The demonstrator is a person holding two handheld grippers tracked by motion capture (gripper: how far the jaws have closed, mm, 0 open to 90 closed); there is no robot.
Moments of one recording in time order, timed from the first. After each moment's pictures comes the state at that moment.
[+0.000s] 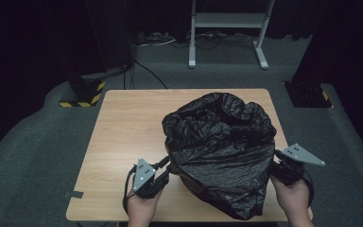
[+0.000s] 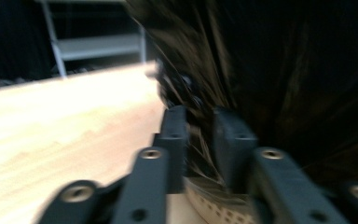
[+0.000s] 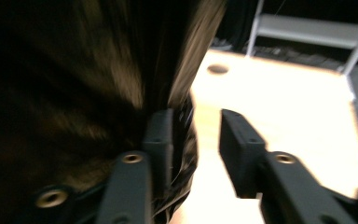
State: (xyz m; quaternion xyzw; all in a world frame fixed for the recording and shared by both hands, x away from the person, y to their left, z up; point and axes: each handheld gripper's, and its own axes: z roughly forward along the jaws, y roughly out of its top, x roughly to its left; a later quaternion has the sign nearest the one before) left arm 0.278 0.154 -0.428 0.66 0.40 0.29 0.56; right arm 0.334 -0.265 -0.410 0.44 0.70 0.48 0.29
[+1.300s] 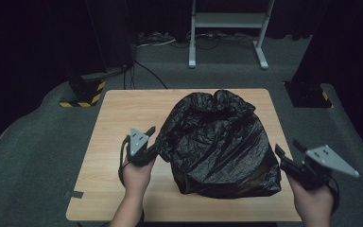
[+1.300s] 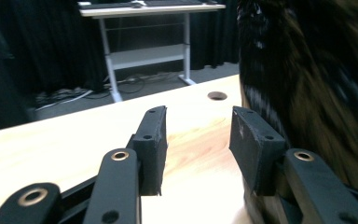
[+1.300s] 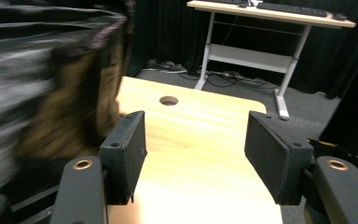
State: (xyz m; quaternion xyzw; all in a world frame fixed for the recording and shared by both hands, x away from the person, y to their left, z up) left arm 0.368 0.159 -0.412 0.67 0.42 0.33 0.52; right arm 0.296 -0.283 -0.361 0.46 0.66 0.46 0.37
